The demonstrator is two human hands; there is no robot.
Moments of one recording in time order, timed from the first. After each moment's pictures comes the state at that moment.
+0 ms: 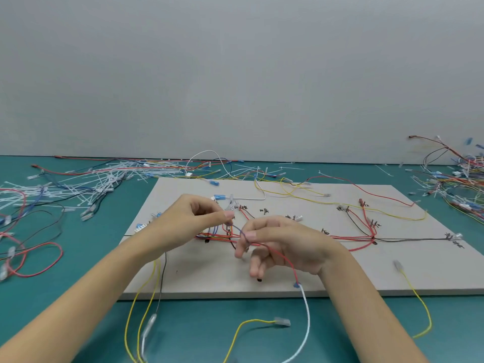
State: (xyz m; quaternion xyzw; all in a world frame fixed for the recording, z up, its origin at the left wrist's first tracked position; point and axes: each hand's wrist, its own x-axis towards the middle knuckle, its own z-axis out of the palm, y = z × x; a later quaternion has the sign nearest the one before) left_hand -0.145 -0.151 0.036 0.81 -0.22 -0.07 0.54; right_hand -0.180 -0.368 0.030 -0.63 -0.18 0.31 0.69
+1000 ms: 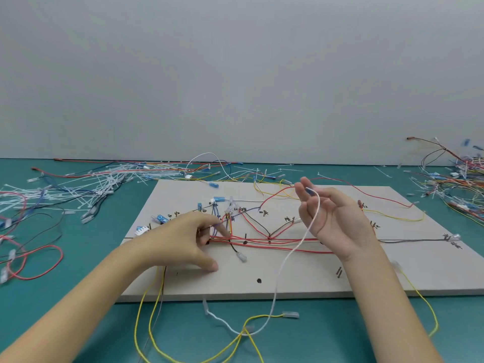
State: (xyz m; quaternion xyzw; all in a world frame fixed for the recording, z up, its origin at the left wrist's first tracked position) left_hand -0.140 -0.136 0.023 0.90 -0.27 -0.13 0.33; right_hand -0.171 -0.425 0.042 -0.36 0.01 0.06 0.93
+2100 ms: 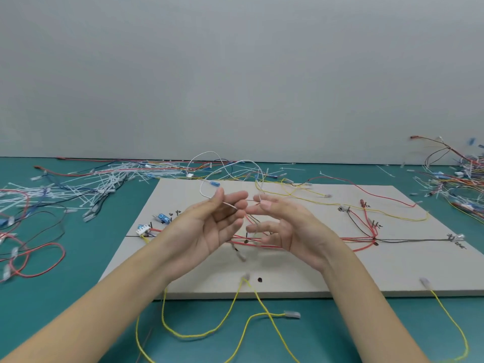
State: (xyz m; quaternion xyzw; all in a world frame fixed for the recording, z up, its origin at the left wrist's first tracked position) left_hand -0.165 -0.175 0.037 0.44 -0.10 -0.24 0.86; right_hand -0.177 -0.372 0.036 -0.58 -0.07 0.15 0.80
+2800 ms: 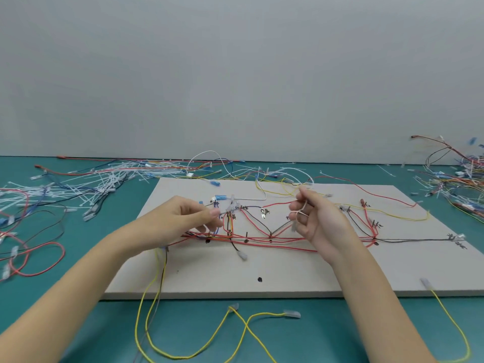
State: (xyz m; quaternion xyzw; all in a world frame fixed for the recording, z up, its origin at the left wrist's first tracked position) left_hand -0.143 -0.130 0.042 0.83 -0.21 -0.13 0.50; right_hand -0.171 -0.398 0.038 -0.56 0.10 -0.01 0.82
